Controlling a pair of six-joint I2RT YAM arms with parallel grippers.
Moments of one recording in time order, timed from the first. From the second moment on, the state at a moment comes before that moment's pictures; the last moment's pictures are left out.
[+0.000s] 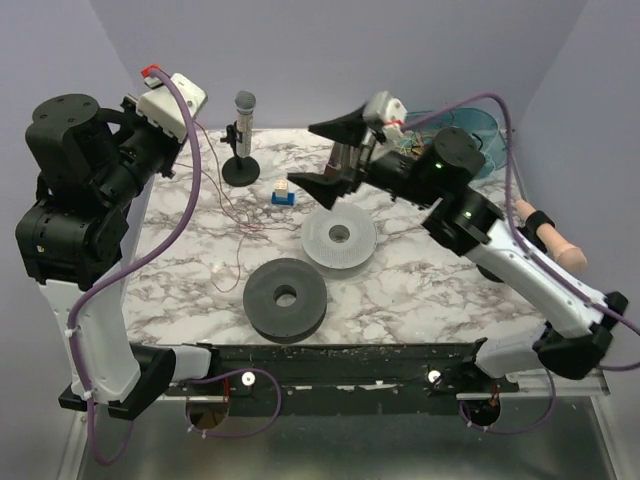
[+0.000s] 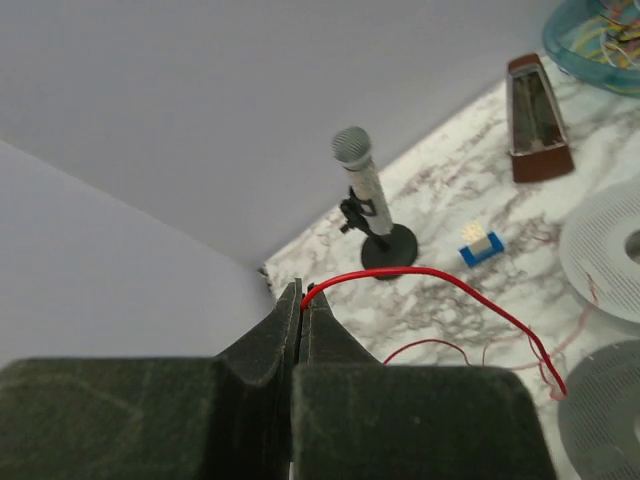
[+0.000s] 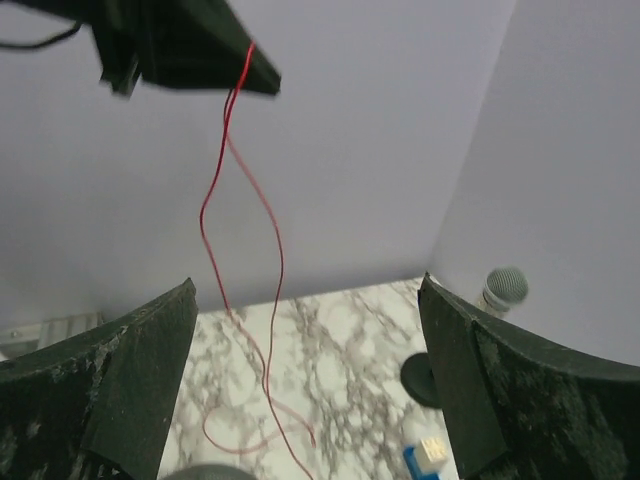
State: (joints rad) left arm -0.17 1.32 2.38 -1.16 0.12 0.56; right arm 0.85 1.29 1.52 0.04 -0.37 -0.09
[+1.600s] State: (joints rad) left arm -0.17 1.35 2.28 -1.08 0.33 -0.02; right arm 1.08 1.91 1.35 0.39 -0.14 0.13
